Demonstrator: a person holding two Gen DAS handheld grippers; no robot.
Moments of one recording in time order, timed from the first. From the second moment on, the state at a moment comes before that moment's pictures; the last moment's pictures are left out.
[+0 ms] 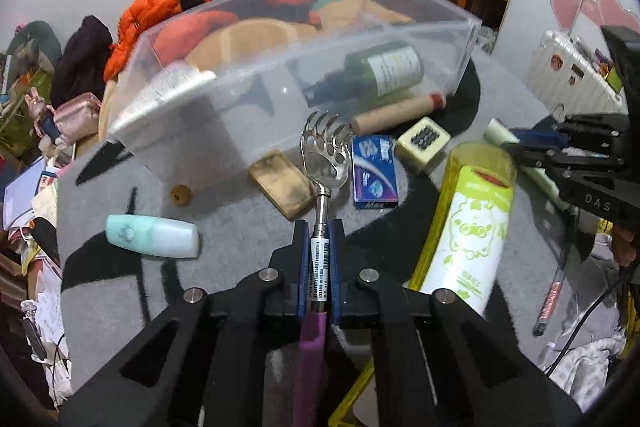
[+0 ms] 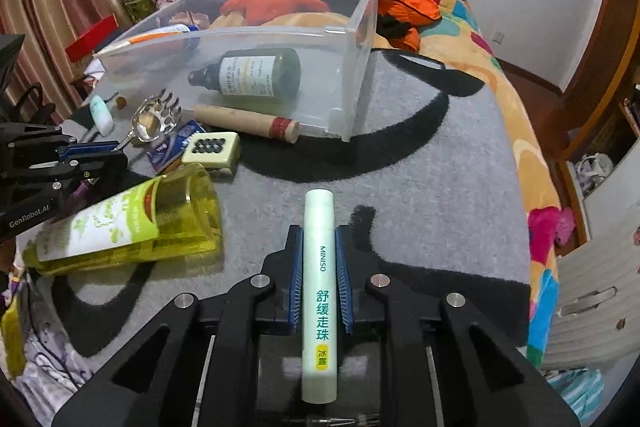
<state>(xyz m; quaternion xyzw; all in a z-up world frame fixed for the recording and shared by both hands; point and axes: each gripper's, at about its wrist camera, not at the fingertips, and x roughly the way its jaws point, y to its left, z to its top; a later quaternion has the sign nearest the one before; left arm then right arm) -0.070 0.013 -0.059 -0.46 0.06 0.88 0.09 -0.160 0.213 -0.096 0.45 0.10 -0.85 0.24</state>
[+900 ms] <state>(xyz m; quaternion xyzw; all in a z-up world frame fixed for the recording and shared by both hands) -0.073 0.002 -0.049 -0.47 0.02 0.87 0.12 -0.153 0.212 -0.016 0.35 0.03 -0.90 0.27</state>
